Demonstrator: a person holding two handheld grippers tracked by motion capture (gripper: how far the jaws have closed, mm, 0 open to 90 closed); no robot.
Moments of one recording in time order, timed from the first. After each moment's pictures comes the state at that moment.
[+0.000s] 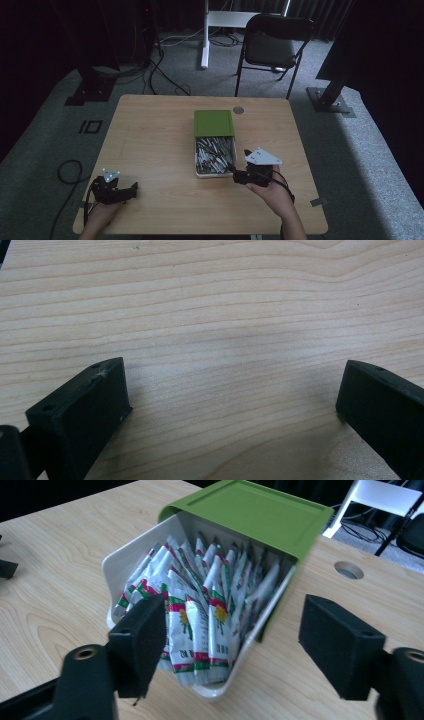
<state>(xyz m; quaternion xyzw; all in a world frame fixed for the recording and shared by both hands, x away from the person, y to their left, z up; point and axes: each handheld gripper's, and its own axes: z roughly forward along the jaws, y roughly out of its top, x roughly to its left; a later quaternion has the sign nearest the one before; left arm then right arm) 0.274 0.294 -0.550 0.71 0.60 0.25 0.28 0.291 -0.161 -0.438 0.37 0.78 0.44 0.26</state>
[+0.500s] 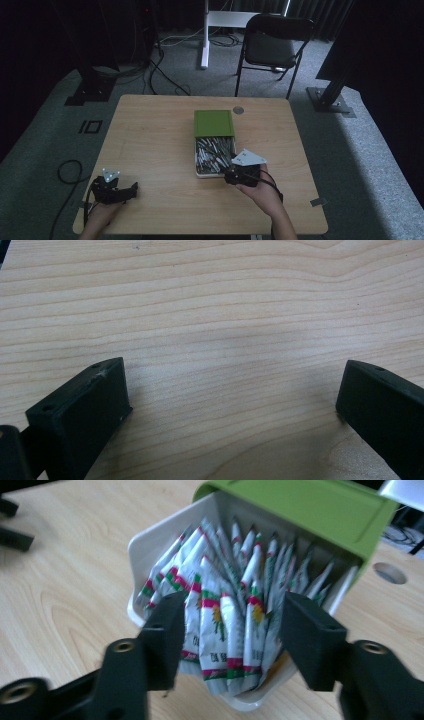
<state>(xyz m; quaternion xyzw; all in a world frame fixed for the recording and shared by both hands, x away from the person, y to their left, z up) 0.274 0.294 -0.550 0.71 0.60 0.25 0.28 0.299 -0.135 -0.452 0.33 0.81 0.42 0.24</state>
